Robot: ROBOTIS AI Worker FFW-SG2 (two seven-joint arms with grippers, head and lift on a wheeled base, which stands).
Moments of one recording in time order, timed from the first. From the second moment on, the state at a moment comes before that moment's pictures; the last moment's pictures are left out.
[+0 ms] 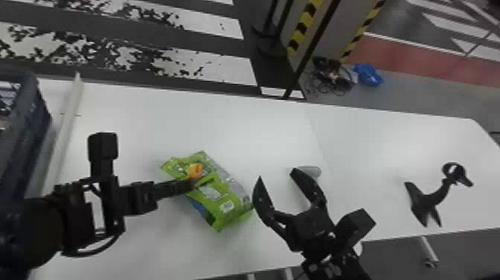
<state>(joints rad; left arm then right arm) 0.01 0.00 -0.17 -1.64 0.54 0.97 -0.29 0.67 0.00 -0.18 -1.97 -0.11 -0.17 0.39</state>
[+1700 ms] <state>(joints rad) 0.48 0.02 0.02 -2.11 0.02 -0.06 -0.17 0.64 0.00 -0.10 -1.97 -0.03 -0.16 0.53</state>
